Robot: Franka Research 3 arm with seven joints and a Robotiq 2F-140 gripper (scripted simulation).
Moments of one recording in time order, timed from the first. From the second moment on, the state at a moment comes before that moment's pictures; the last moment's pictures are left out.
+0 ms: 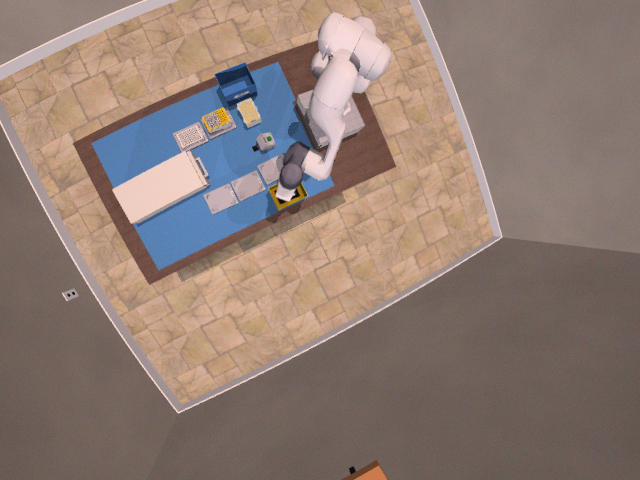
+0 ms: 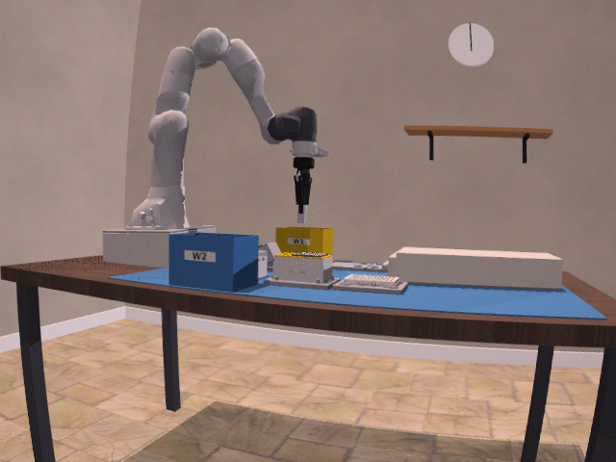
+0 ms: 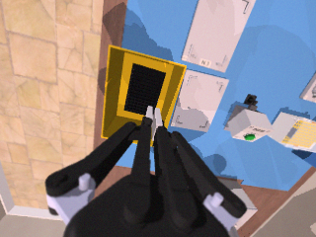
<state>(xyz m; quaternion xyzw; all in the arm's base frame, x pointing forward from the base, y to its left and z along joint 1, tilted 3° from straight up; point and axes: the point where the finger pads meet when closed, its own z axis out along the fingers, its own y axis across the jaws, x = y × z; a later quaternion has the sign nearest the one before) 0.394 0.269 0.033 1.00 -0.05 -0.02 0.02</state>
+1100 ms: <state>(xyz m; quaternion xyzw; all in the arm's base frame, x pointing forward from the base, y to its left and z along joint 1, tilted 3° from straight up) 0.374 0.158 0.059 1.00 -0.06 -0.02 0.02</state>
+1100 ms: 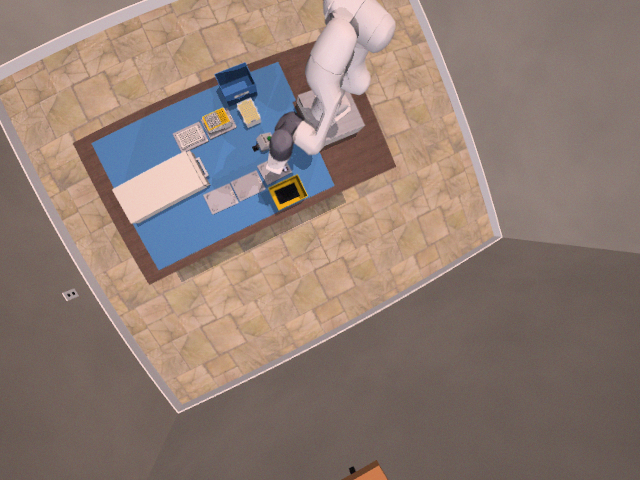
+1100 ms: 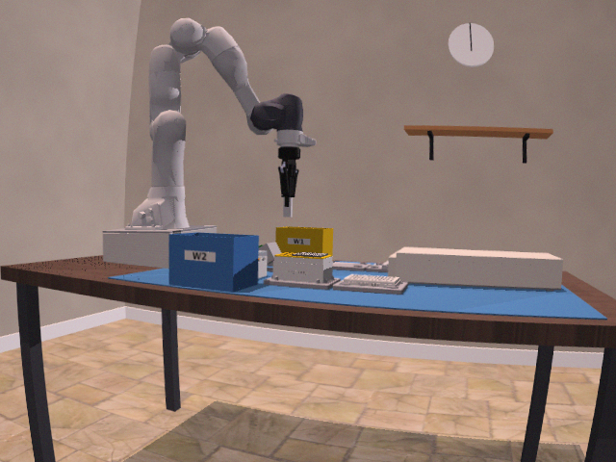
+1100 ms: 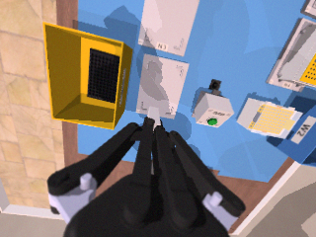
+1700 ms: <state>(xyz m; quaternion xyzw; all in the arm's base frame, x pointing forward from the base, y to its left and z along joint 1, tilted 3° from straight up) 0.363 0.098 0.074 1.00 -0.06 -0.02 0.02</state>
